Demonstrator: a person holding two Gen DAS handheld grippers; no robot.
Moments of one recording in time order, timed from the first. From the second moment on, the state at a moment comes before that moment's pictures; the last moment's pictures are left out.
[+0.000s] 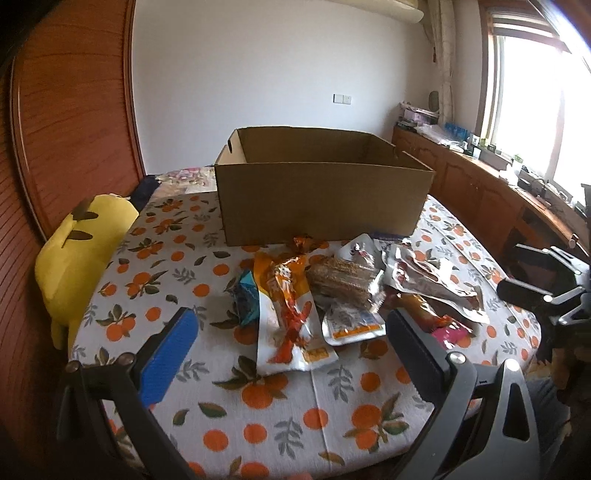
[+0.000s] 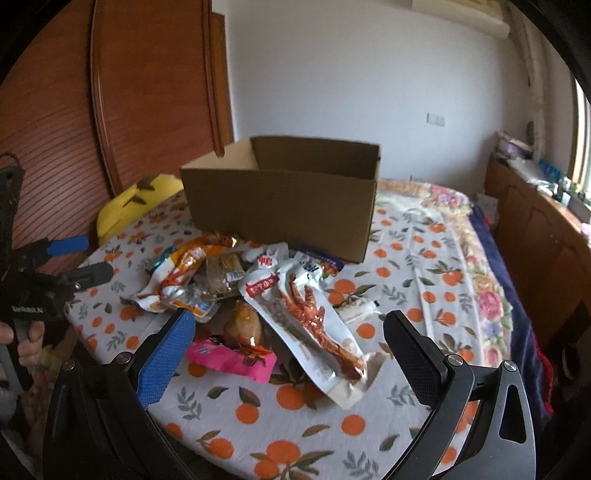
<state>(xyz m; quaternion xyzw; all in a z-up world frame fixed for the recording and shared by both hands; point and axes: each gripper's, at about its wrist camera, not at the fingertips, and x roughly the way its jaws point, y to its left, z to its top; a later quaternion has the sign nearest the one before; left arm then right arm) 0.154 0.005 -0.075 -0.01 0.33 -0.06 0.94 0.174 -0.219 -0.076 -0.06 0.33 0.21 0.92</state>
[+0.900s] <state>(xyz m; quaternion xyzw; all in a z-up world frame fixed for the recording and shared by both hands) 0.263 0.027 -0.132 -0.04 0.43 -0.13 0.89 0.262 -0.211 -0.154 -0.07 0.48 0.22 0.85</state>
